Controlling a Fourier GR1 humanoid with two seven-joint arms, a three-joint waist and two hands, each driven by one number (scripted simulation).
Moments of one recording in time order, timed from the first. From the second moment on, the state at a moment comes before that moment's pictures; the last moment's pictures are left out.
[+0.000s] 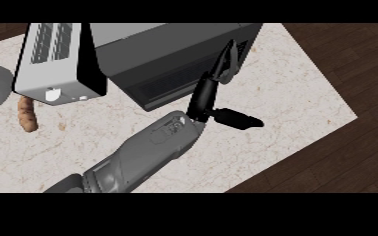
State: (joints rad) left arm -0.93 0.00 -0.89 -0.80 0.75 0.66 -0.63; right arm 0.19 -0.44 -0.20 -1.89 -0.64 0.54 -0.37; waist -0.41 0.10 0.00
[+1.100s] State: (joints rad) left arm -0.95 0.00 -0.94 -0.76 0.85 0.66 -0.71; right arm 0.14 -0.51 -0.20 -1.89 -0.74 0.56 -0.31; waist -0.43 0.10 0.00
